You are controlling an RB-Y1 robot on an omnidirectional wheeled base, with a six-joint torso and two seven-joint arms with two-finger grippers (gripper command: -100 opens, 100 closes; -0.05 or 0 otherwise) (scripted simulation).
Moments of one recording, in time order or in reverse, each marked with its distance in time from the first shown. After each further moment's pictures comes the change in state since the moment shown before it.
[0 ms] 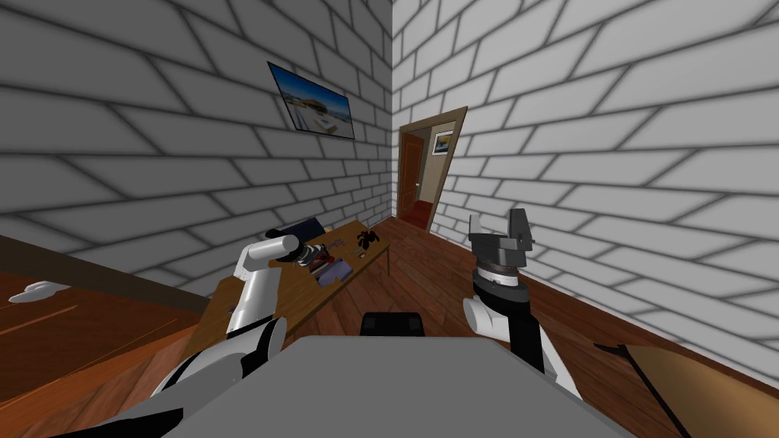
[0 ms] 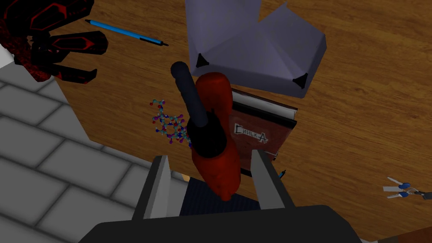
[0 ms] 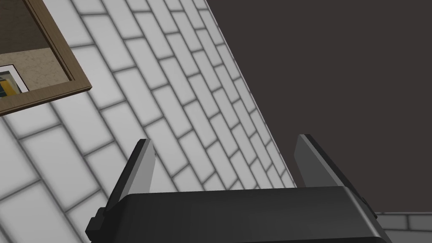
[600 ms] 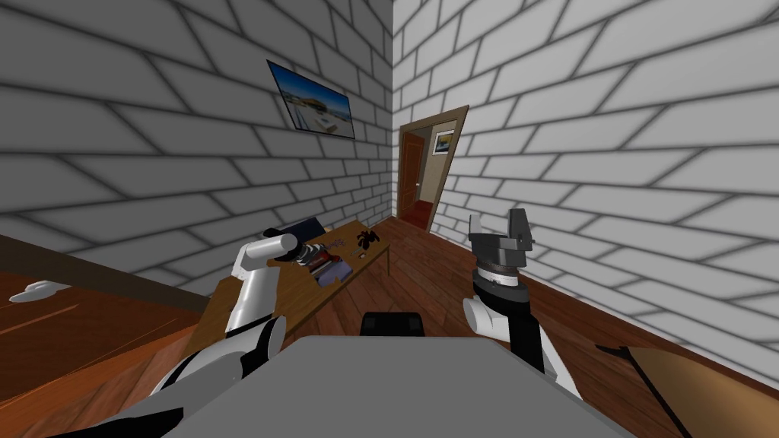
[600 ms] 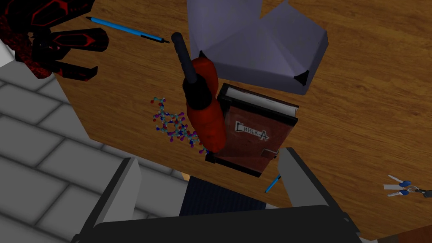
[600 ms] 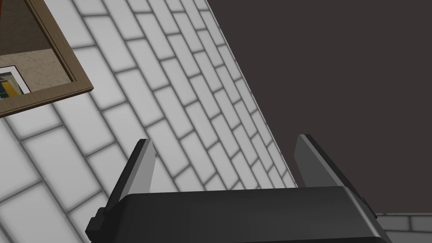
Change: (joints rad) left arm -0.007 0.007 0.009 -0.006 0.005 0.016 -0.003; right arm 0.000 0.000 0.000 0.000 0.000 0.000 0.000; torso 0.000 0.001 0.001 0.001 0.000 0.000
